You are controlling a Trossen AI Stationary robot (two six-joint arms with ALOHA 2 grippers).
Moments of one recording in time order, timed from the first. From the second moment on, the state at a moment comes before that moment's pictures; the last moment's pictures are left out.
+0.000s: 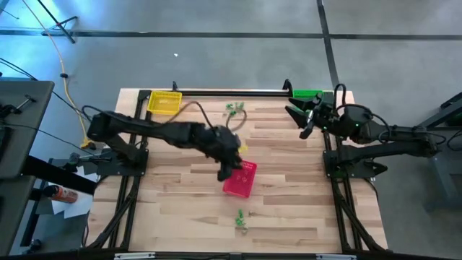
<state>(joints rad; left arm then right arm) -0.09 1.65 1.40 -0.44 0.14 -0.28 -0.07 0.69 0.72 0.13 0.36 0.21</state>
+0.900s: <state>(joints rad) -0.16 2.07 1.50 -0.66 0.05 0.15 -0.07 0.76 0.72 -0.02 0.37 0.41</state>
